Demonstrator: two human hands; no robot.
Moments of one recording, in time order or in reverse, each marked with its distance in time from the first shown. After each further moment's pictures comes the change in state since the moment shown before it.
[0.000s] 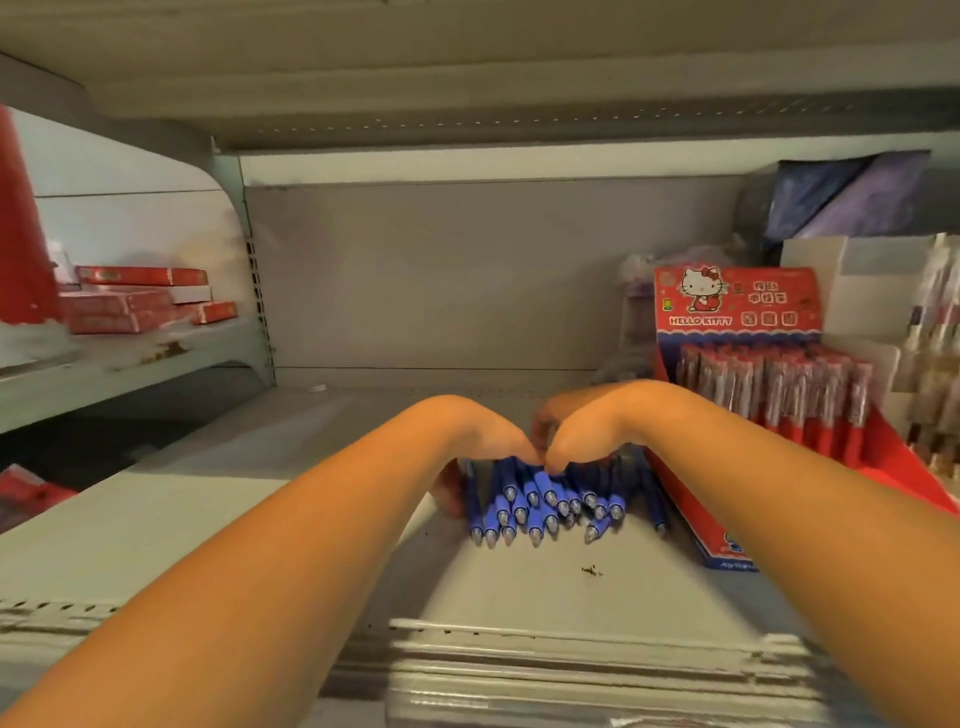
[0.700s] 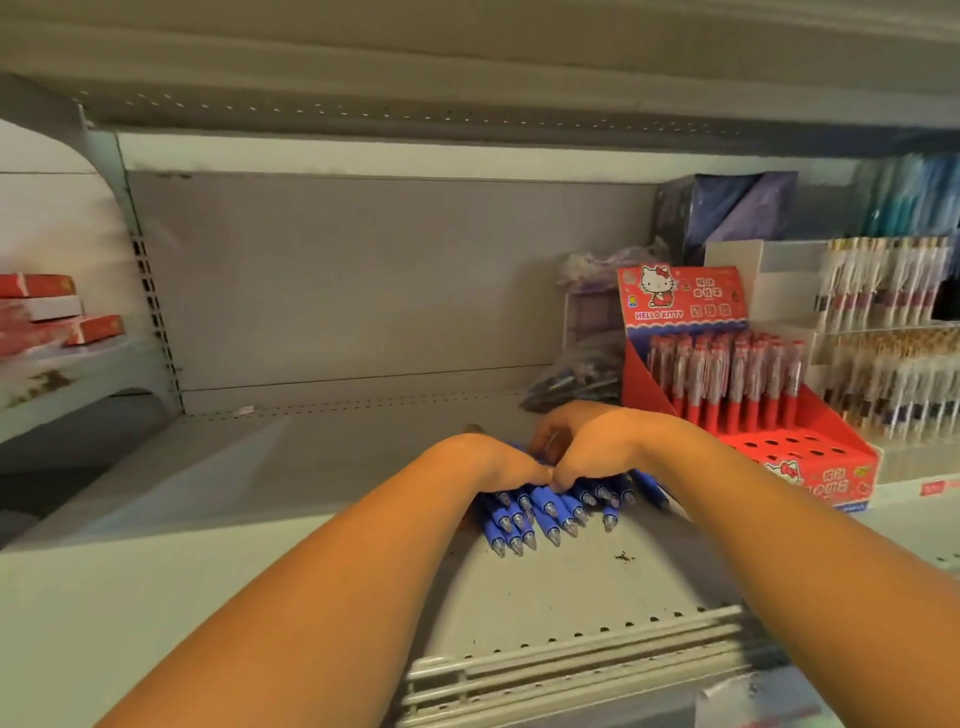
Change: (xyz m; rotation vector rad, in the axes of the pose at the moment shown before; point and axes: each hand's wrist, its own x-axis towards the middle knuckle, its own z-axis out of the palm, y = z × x) left_hand 0.031 -0.010 0.009 0.234 -0.166 0.358; right_hand -0.010 -0.014 0.027 0.289 0.190 0.222
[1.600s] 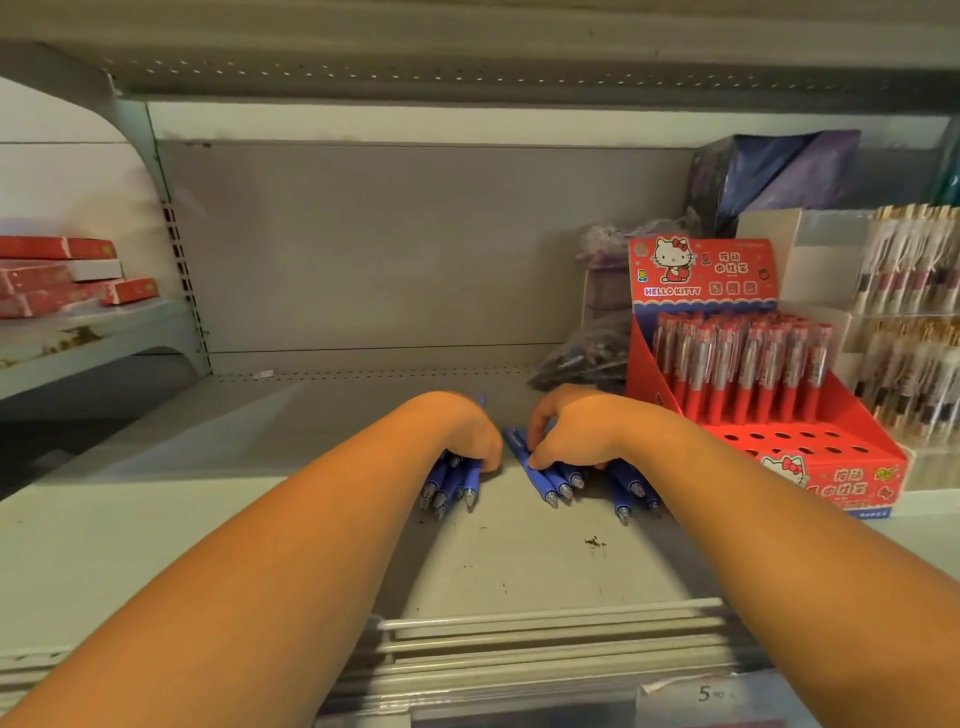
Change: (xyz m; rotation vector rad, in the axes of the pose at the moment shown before) left_hand -0.013 0.015 -0.014 0.436 0.069 -0.177; right_hand 0.006 0.012 0.007 0.027 0.015 -0.067
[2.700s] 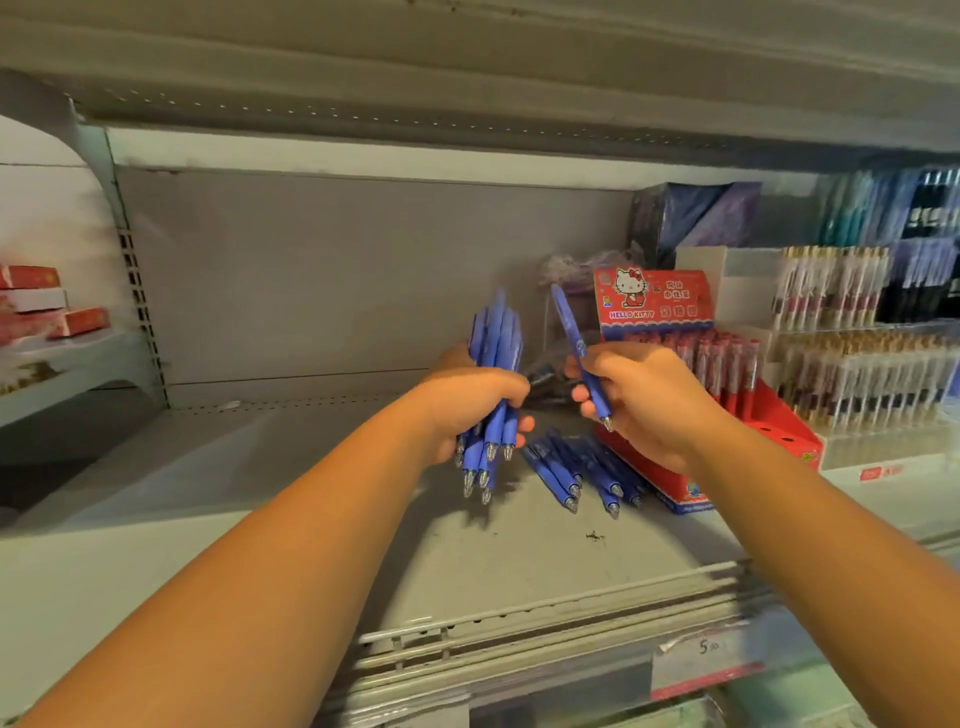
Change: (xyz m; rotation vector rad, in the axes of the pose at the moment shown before) left_hand -0.041 -0.018 -0.006 -1.321 0.143 0.575; right_hand -0.067 -0.008 -0.016 1.196 0.559 -0.104
